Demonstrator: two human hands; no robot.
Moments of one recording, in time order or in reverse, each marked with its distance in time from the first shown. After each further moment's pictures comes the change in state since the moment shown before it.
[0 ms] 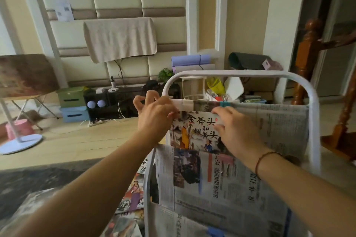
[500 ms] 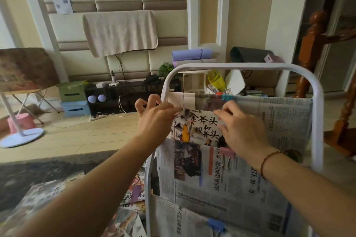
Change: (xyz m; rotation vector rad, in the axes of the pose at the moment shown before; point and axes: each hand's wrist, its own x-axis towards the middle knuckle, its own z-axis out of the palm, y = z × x) left_hand -0.022 -0.009 0.017 0.062 0.017 0.077; right_hand -0.011 0.011 0.005 -0.264 0.001 -0.079
